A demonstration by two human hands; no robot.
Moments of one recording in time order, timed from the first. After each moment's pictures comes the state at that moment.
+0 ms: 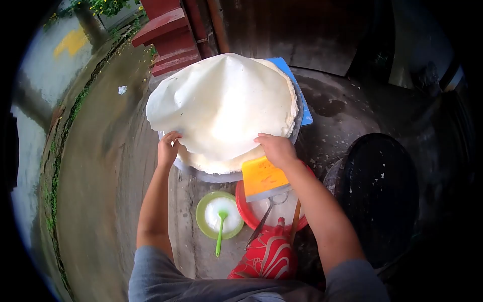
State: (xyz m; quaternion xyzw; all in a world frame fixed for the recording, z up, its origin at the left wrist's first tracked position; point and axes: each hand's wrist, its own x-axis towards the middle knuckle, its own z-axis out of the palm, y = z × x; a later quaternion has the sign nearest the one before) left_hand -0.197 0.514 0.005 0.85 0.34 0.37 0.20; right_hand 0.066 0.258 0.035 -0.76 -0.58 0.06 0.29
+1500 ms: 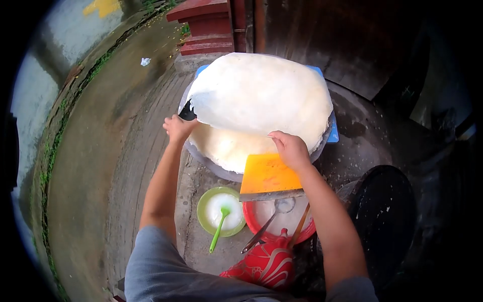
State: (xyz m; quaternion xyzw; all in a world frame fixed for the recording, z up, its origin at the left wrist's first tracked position) left_hand -0.188 0.526 0.035 0.66 0.70 0.24 0.16; right_hand 0.053 0.300 0.055 -0.73 -0.57 0.12 0.36
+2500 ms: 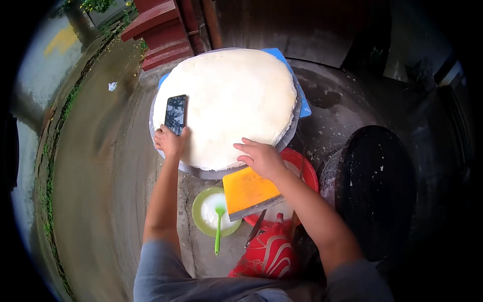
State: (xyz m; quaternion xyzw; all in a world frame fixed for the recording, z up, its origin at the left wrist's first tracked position) left_hand -0.143 0.494 -0.003 0.75 0.61 0.25 0.06; right_hand 0.023 0.254 0.031 -0.72 -0.64 0.04 0.27
